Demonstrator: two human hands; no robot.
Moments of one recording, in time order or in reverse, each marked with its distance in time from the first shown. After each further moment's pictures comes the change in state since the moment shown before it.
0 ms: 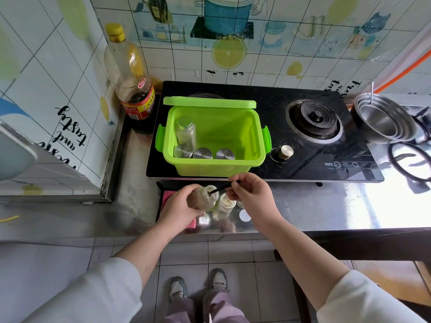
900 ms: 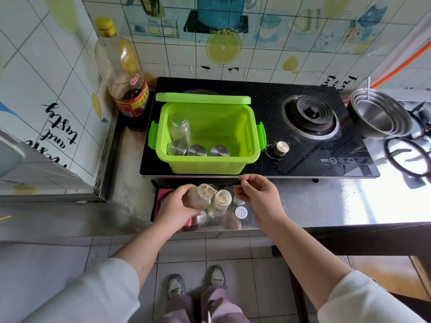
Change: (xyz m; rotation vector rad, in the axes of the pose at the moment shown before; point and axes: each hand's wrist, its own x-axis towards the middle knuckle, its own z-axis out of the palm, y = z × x) left_hand -0.002 0.000 0.007 -0.098 0.002 -0.070; right_hand 0.003 0.011 -0.023 0.190 0.128 0.118
